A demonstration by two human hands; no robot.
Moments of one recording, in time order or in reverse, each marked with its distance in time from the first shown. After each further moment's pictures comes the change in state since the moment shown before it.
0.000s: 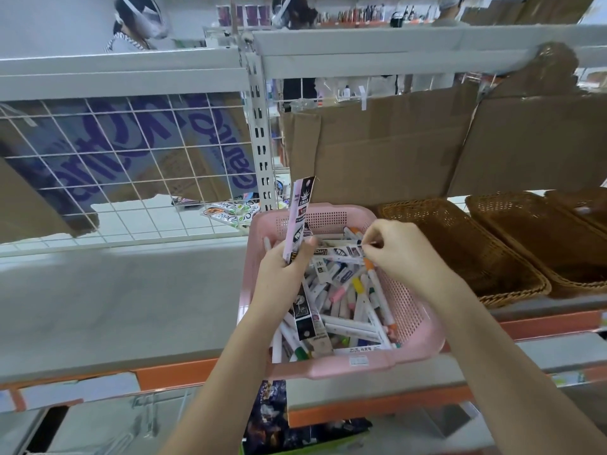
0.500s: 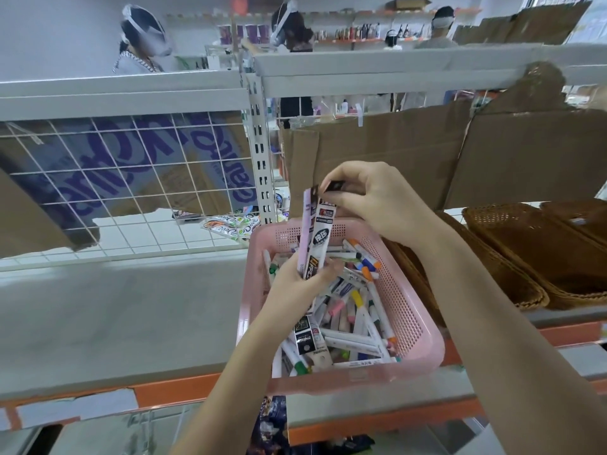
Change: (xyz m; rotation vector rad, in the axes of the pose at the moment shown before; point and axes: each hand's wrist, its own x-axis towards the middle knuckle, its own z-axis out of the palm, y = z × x) left_hand -0.001 0.006 0.006 -0.103 -0.220 0.054; right_hand 0.022 -0.059 -0.060 0.448 0.010 -0.373
